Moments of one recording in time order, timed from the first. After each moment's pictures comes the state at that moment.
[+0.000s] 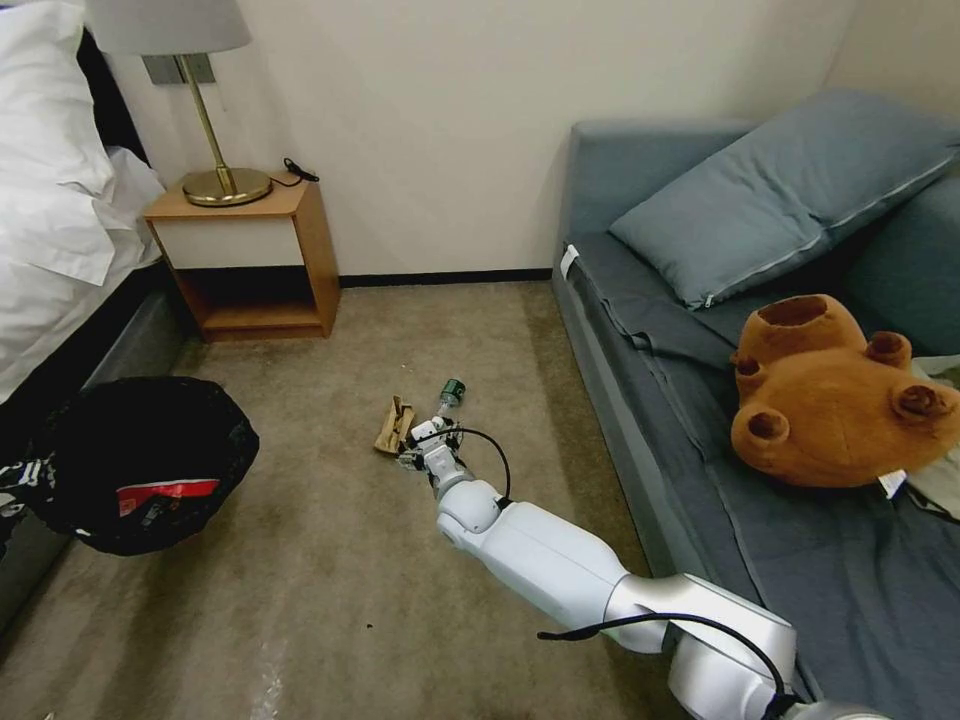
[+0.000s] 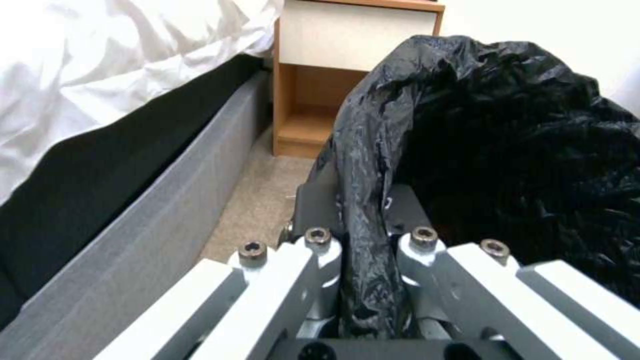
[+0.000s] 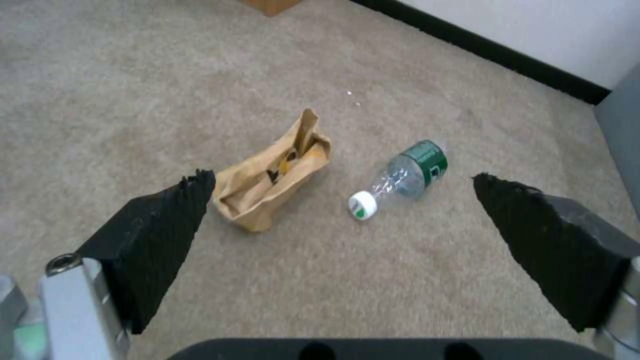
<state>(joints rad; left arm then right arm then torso) 1.44 -0.85 -1.05 -1.48 -0.81 0.04 0.28 -0.42 1.54 -0.63 0.88 0.54 -0.10 0.41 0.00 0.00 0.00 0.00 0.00</state>
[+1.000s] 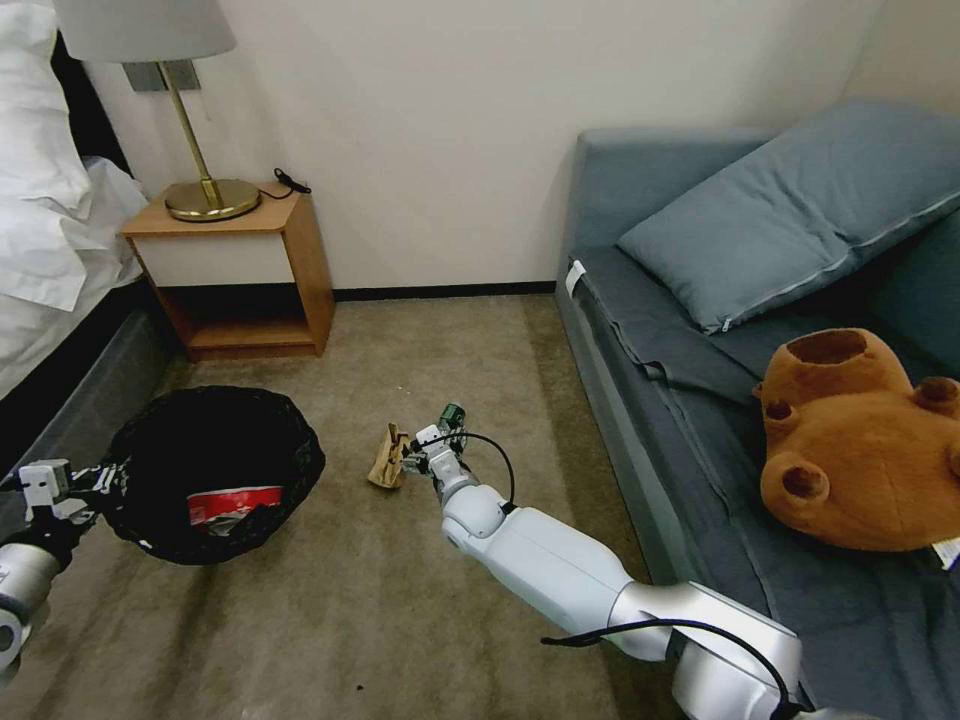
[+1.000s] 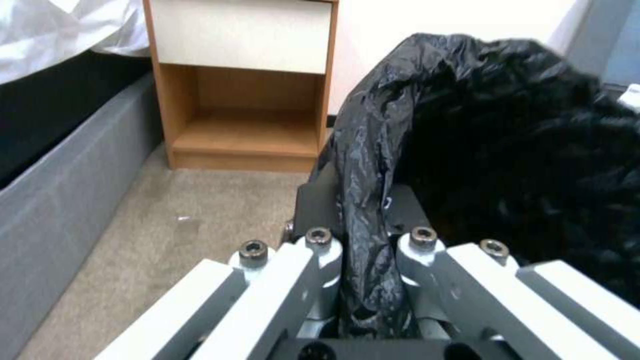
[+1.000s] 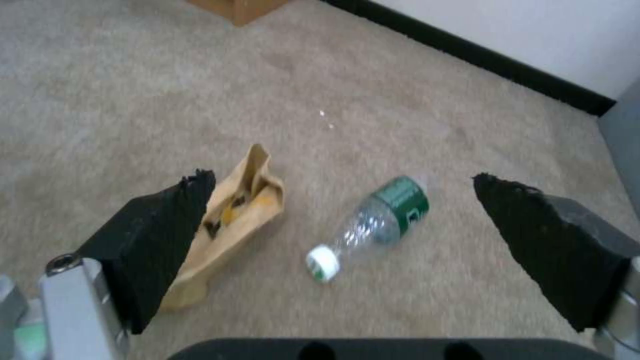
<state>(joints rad) 1.49 -0.94 -1.02 -1.66 -0.76 0.09 0.33 -0.44 1.54 -0.61 0.89 0.52 -0.09 0.40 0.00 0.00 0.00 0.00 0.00</state>
